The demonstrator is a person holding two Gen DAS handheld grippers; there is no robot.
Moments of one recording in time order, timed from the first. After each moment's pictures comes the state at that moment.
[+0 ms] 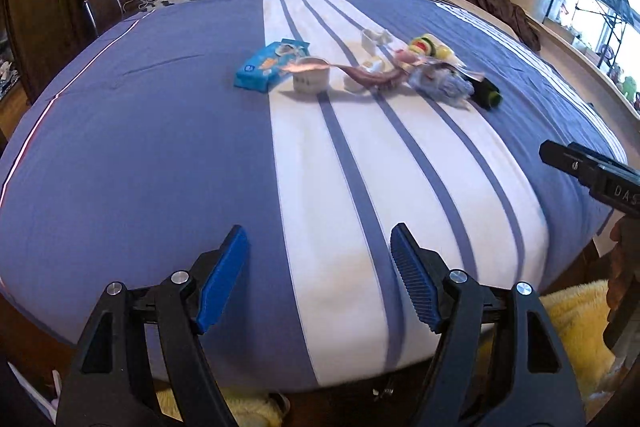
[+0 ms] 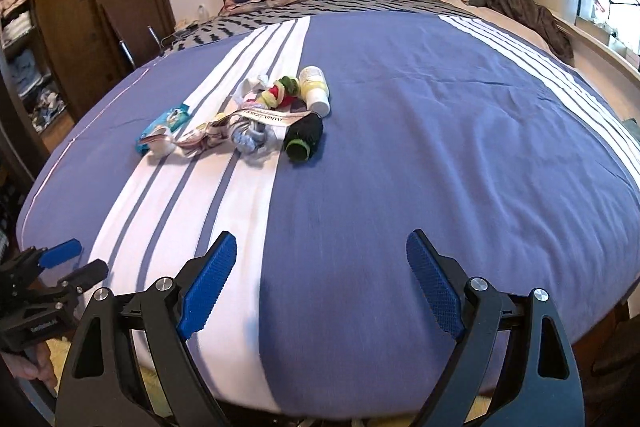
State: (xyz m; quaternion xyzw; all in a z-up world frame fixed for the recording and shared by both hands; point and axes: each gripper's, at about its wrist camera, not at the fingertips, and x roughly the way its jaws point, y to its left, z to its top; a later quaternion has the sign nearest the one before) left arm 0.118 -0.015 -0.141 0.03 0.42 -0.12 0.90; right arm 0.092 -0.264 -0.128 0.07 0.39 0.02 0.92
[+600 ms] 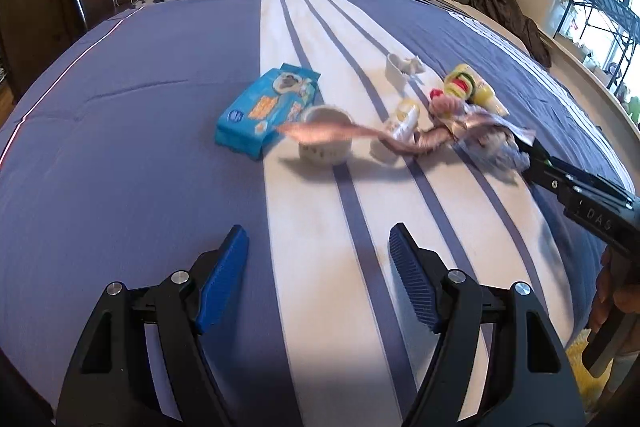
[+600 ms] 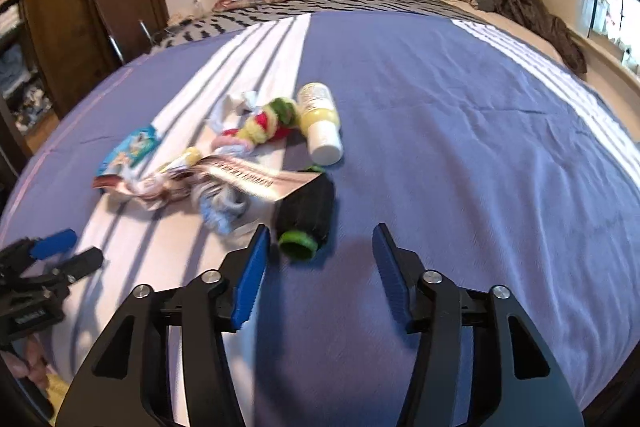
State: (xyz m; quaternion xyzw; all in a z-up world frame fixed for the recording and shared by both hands) left arm 0.211 -0.021 -0.147 0.01 0.43 -0.12 0.90; right arm 0.166 -0.258 -0.137 0.05 0.39 0.00 0.92
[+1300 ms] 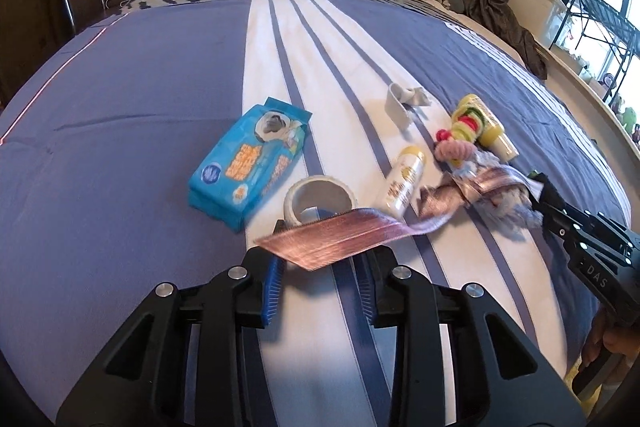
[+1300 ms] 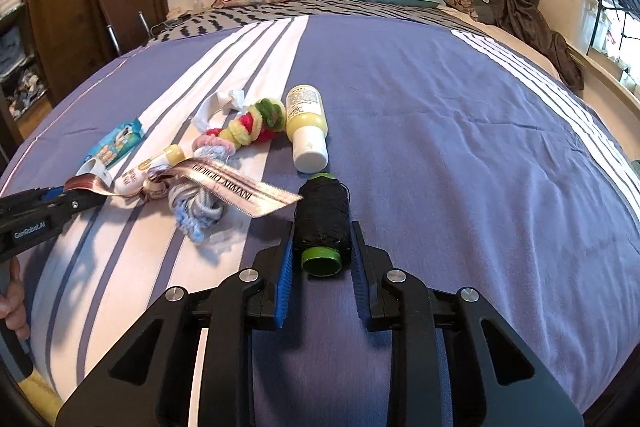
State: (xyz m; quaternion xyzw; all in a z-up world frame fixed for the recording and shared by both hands) left arm 0.247 -0.031 -0.143 0.00 0.42 -0.14 0.90; right arm 0.166 -0.261 -0.139 0.02 0.38 0.00 0.92
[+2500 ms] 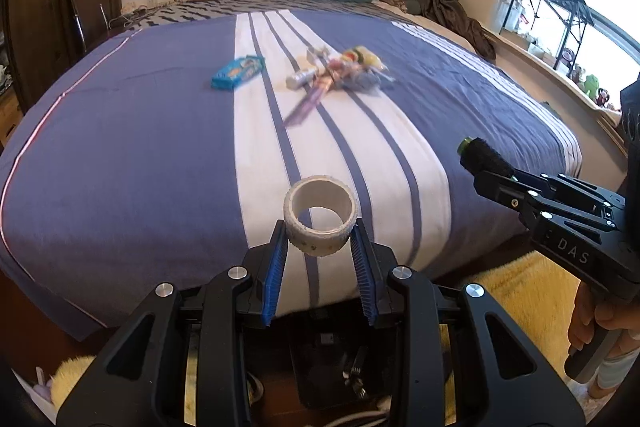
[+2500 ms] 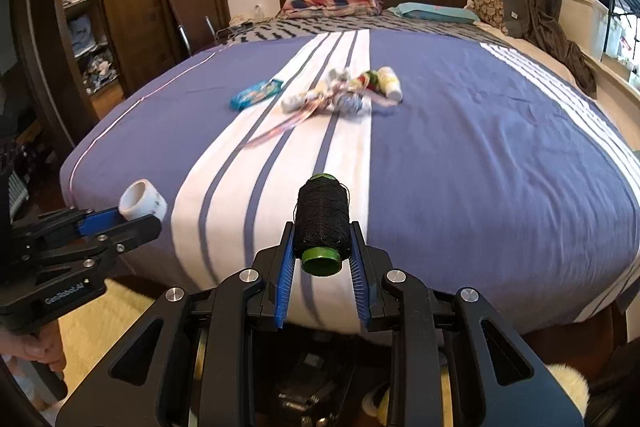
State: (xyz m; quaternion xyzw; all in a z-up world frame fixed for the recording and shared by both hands) left arm -0.001 -0.019 -0.120 0.02 0.38 -0.17 0.91; right arm -0.039 -0.209 -0.111 0.03 0.35 0.09 0.93
